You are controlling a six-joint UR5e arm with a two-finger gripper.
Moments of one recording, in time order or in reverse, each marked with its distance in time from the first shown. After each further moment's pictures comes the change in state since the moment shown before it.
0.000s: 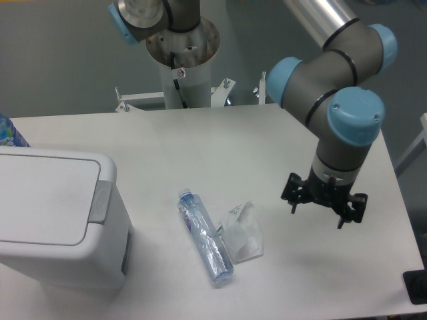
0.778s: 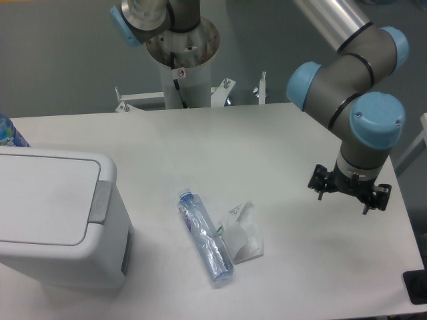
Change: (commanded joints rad) arm 0.069 -0.055 -0.009 0.009 0.049 0.064
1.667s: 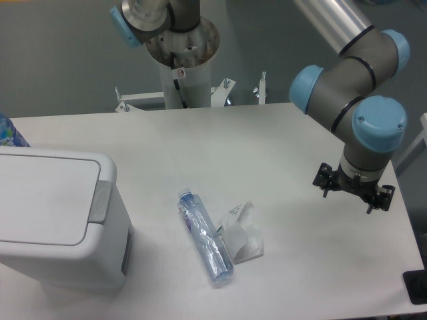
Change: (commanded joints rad) arm 0.035 -0.025 -0.002 0.011 0.109 0.164
